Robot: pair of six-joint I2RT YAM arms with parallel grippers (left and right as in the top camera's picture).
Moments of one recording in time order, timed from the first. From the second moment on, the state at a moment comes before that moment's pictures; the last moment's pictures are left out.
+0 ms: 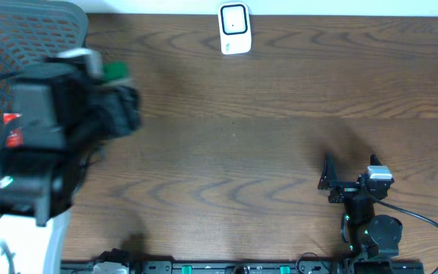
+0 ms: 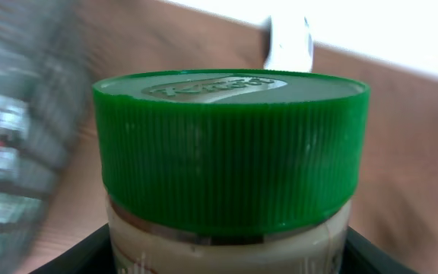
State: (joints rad) left arm -0.14 1.17 1.58 -1.17 0.08 -0.34; right arm 0.03 0.01 0.01 -0.07 0.01 0.11
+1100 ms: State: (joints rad) left arm -0.67 2.00 1.41 -0.80 0.09 -0.50; right arm 0.03 0.01 0.01 -0.07 0.01 0.11
